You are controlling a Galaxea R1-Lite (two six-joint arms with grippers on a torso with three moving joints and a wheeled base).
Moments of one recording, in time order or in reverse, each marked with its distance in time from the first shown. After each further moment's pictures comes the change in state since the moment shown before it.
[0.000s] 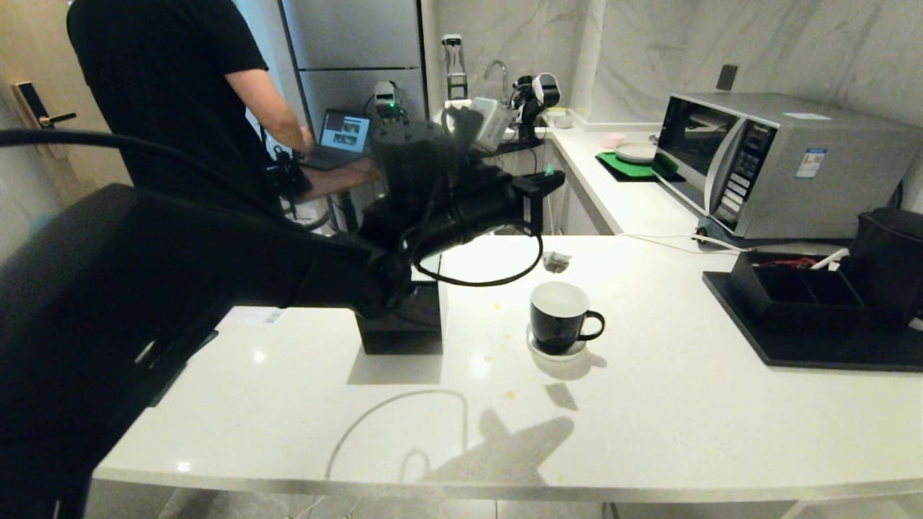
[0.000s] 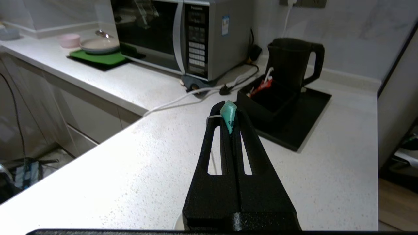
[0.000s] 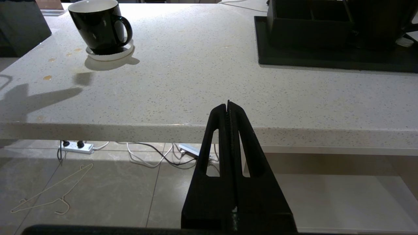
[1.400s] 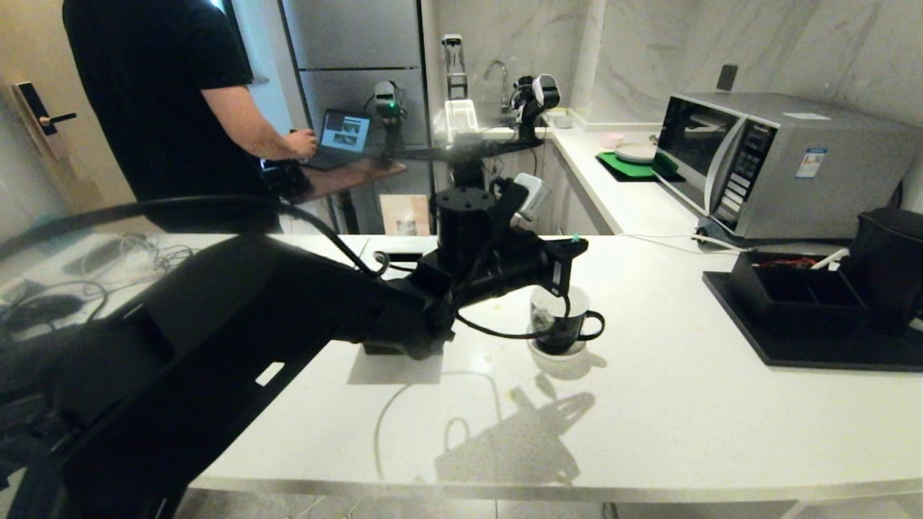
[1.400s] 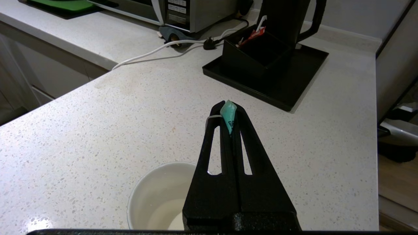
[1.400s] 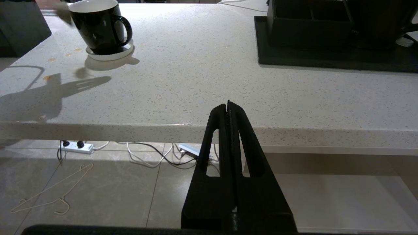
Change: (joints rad) left arm -0.057 0.147 -0.004 0.000 0.009 0.005; right arm 0.000 0.000 0.000 0.000 0.000 0.000
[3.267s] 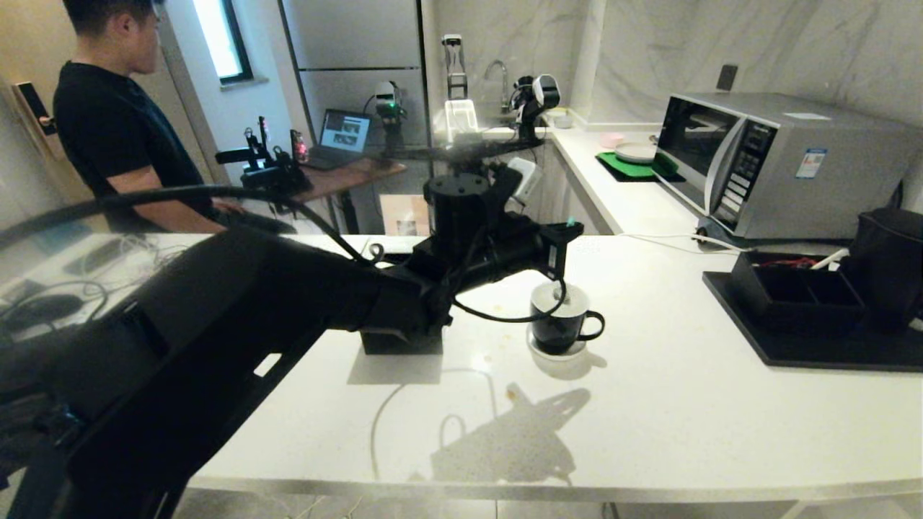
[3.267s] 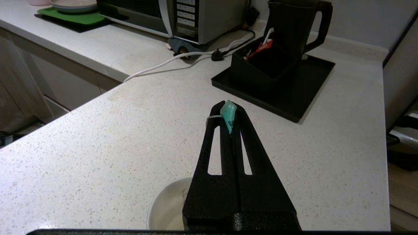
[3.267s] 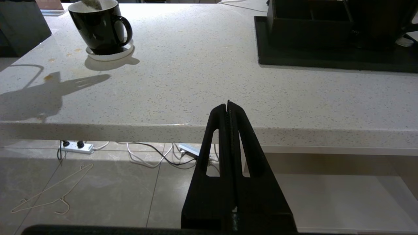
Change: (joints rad) left arm 0.016 0.006 -0.063 0.025 -0.001 0.005; right arm 0.000 0.000 0.000 0.000 0.000 0.000
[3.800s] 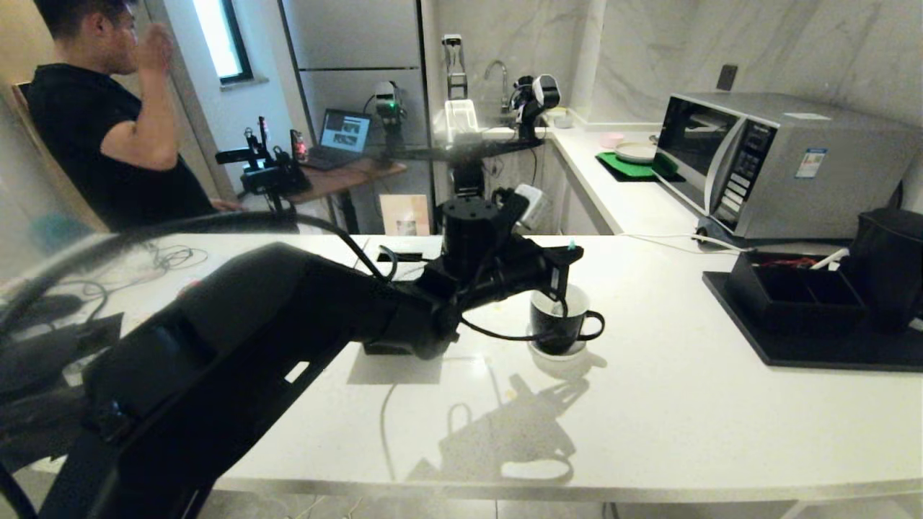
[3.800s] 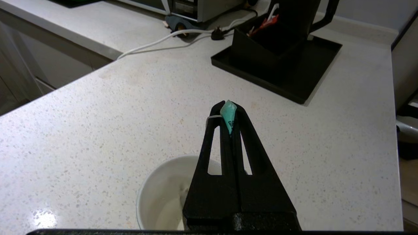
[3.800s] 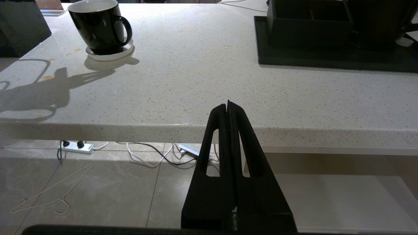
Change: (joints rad) left arm -0.001 0.057 0.010 -0.010 0.006 0.002; right arm 0.000 0.000 0.000 0.000 0.000 0.000
